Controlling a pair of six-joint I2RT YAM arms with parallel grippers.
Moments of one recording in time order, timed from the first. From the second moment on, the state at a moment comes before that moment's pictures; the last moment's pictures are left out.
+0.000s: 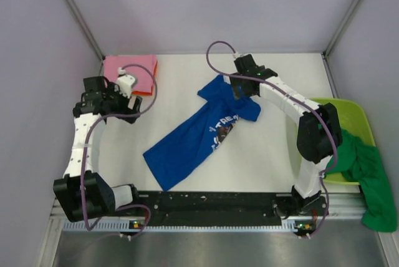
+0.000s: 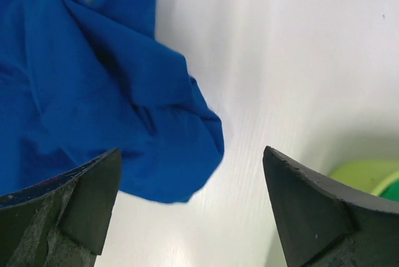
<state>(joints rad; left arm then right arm) 0.24 1.26 1.14 -0.68 0.42 0.53 0.49 1.87 1.57 -0.62 0.38 0.11</state>
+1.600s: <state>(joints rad) -0.20 1.12 1.51 -0.99 0.15 0.57 0.49 0.99 1.49 -0.62 0.29 0.08</state>
